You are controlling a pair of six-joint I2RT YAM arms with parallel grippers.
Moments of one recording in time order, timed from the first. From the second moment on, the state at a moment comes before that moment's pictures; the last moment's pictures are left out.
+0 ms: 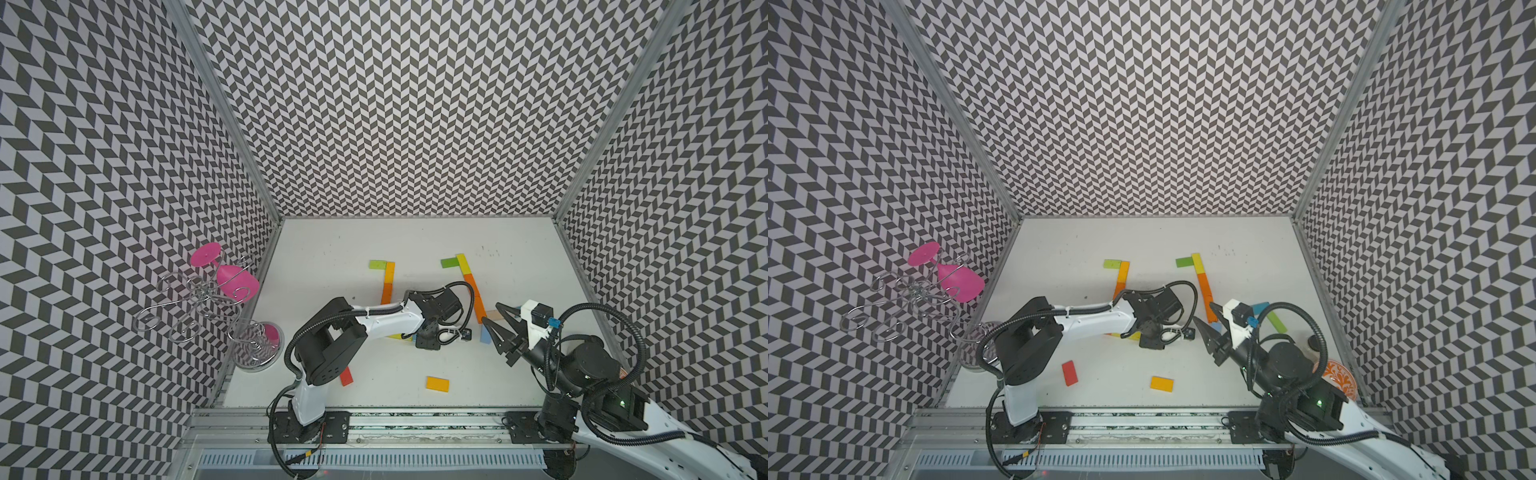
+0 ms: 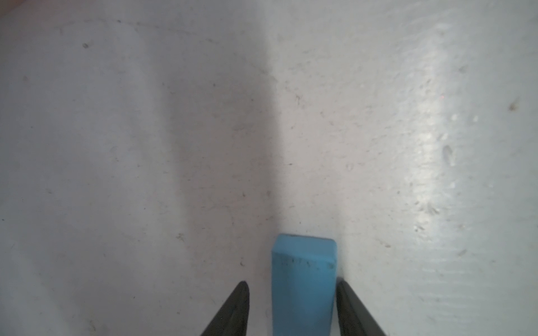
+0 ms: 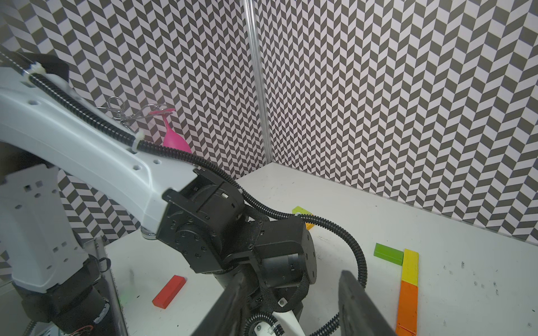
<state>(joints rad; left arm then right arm) -0.99 1.92 1.27 -0.64 -0.04 0.77 1.02 0.32 0.50 -0.17 0.28 0.09</state>
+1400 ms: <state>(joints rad) -0.65 0.82 0.82 -0.64 -0.05 -0.43 1.30 0.92 0.38 -0.08 0.07 0.29</state>
